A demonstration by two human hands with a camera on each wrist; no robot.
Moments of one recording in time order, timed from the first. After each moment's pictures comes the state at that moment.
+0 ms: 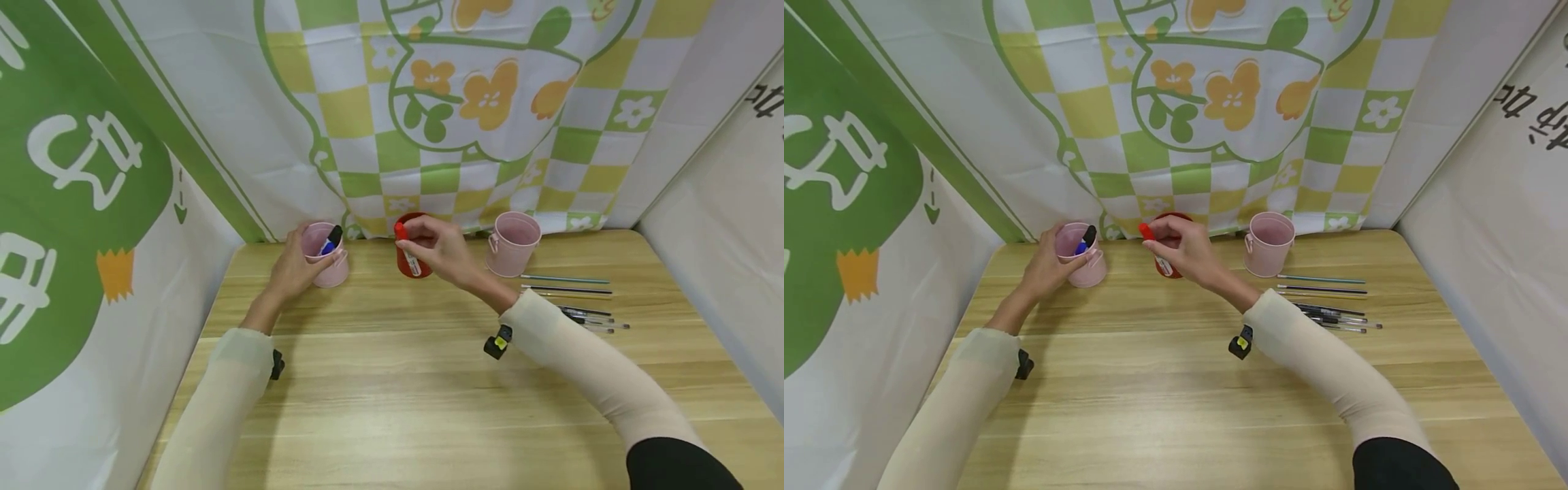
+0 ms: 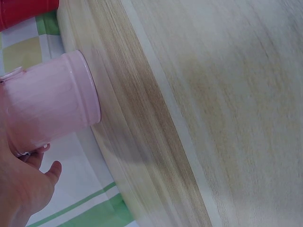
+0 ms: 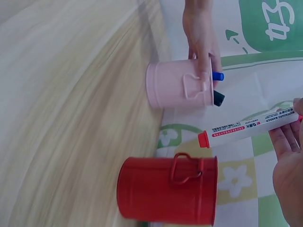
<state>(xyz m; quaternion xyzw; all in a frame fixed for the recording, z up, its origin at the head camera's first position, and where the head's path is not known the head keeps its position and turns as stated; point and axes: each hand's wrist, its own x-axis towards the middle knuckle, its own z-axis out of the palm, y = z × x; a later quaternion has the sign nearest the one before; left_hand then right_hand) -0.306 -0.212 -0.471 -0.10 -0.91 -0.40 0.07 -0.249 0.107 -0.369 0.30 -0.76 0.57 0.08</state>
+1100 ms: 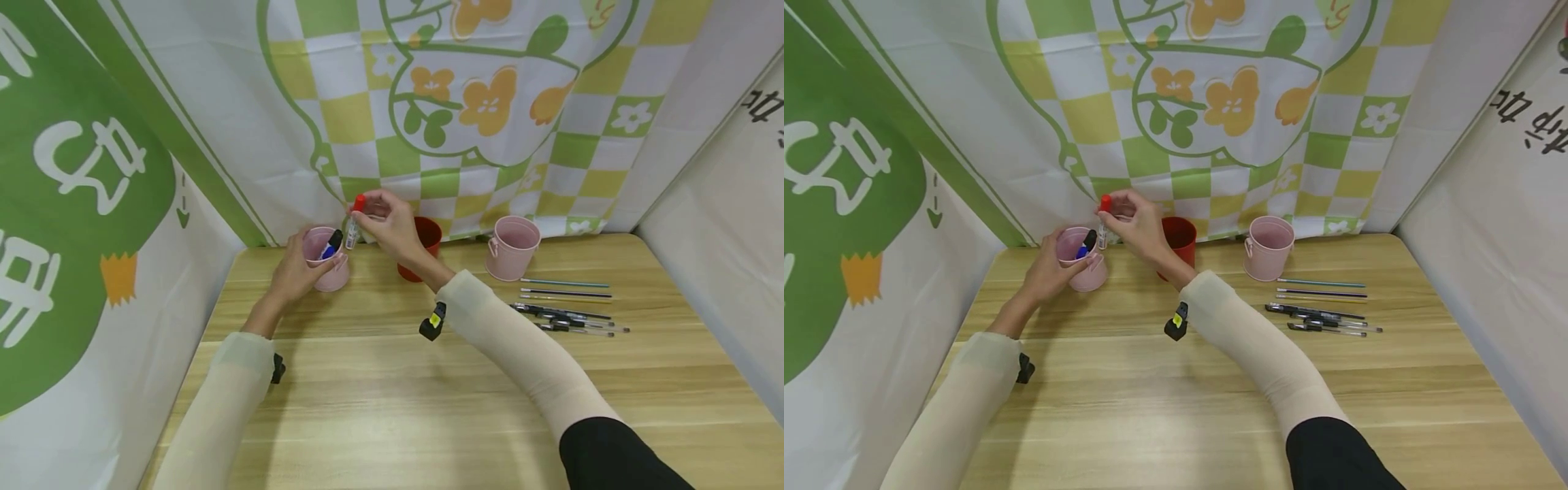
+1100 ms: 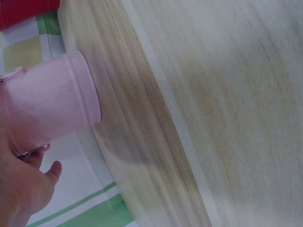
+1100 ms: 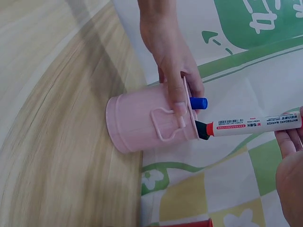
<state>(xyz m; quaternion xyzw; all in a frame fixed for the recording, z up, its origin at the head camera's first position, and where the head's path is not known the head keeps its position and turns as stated) -0.307 -0.212 -0.471 -0.08 -0.92 -0.37 0.09 -0.292 0.027 -0.361 0.28 -0.66 0.69 0.11</state>
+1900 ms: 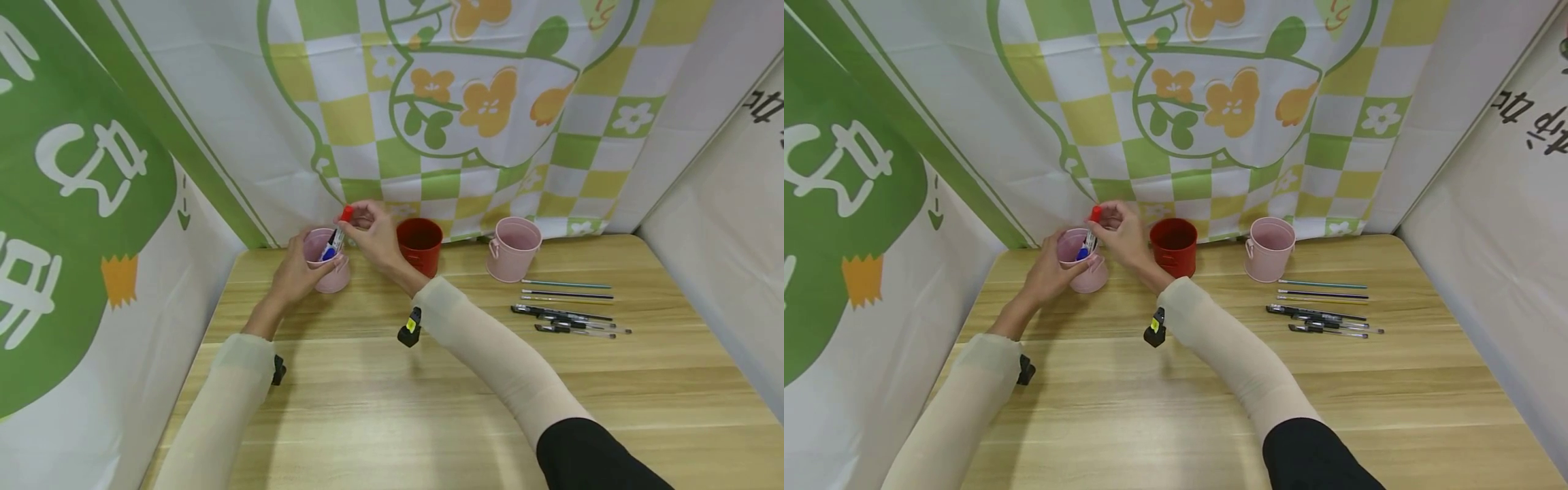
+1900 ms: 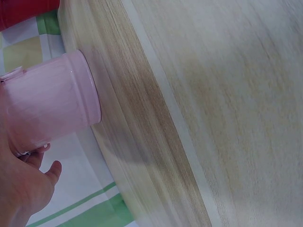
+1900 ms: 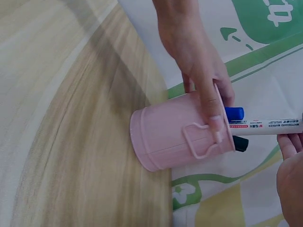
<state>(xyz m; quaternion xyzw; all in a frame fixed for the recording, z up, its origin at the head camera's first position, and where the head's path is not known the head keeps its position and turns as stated) -0.308 -0.212 -0.472 -0.08 -0.92 -0.38 0.09 -0.318 -0.010 -0.402 0.22 -0.66 0.71 0.10</state>
